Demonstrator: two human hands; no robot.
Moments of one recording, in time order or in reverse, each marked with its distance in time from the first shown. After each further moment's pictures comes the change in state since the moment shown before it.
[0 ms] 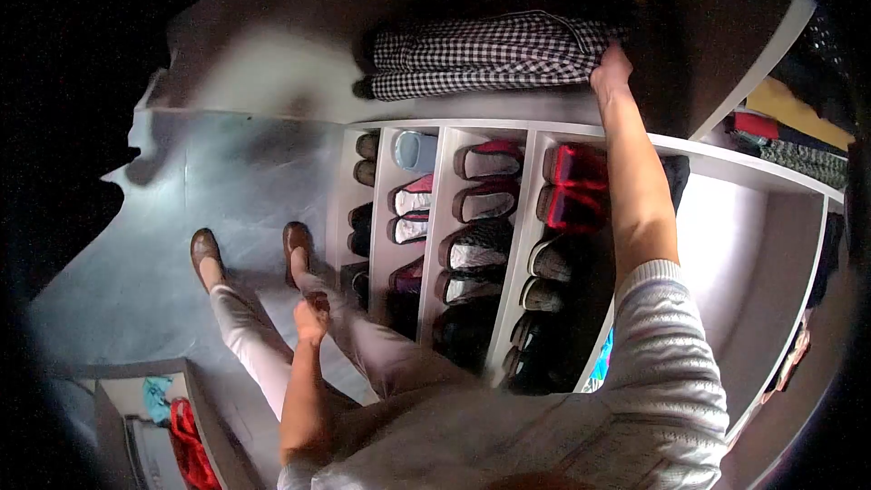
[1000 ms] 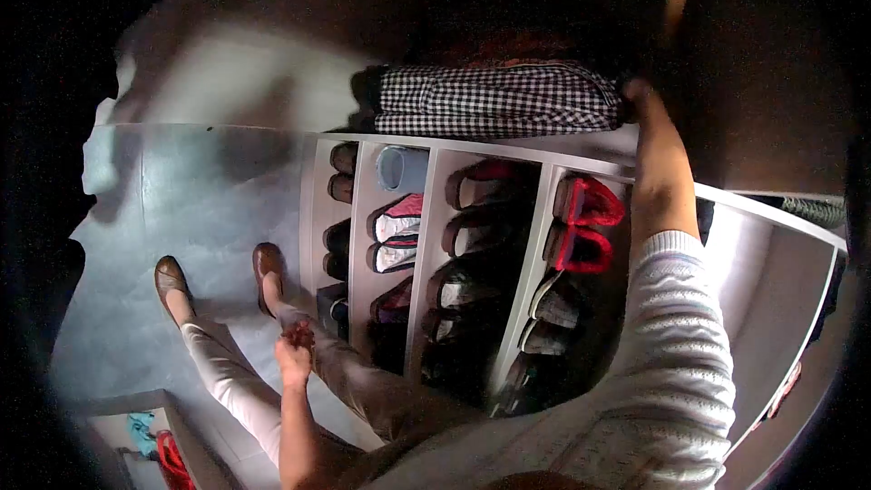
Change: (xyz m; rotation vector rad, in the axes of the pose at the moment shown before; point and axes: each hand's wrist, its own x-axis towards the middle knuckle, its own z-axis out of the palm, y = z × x) left_hand 0.030 0.001 0.021 -0.831 -0.035 -0.236; right_hand 0.191 0.036 -0.065 -1.564 -0.131 -0.081
